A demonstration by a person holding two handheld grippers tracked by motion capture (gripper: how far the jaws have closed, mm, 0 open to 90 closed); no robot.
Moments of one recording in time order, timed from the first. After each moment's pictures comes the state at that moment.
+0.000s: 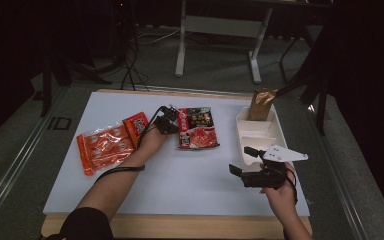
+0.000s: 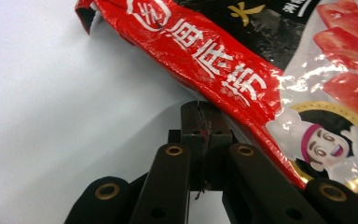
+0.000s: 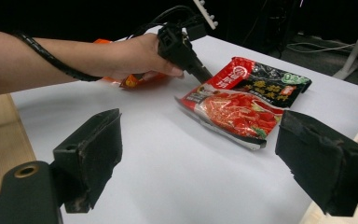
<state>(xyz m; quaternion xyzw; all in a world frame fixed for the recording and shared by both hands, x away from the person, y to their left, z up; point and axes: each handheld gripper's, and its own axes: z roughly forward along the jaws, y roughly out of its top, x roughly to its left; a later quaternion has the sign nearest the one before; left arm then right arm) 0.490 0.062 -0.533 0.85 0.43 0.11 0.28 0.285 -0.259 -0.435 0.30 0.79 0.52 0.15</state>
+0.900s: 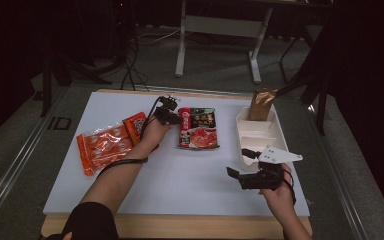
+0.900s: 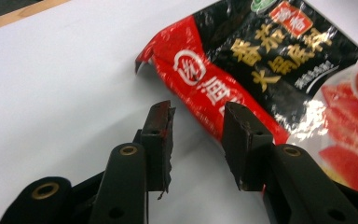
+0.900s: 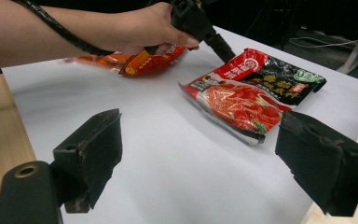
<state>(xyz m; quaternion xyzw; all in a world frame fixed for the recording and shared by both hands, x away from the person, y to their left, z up) 0.512 0.066 -0.512 0.82 0.46 0.12 0.33 0.285 -0.254 -0.442 0.28 0.80 0.50 0.16</state>
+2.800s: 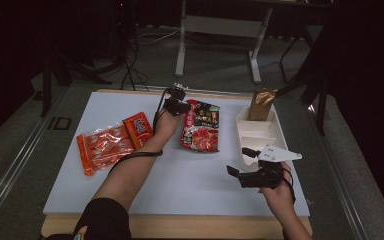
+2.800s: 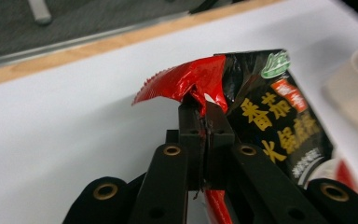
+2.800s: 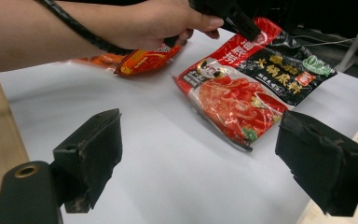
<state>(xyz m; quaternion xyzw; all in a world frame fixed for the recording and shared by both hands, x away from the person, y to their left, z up) 0.521 0.039 -0.481 0.77 0.48 0.13 0.39 0.289 -0.254 -0.443 0.29 0.80 0.50 0.16</state>
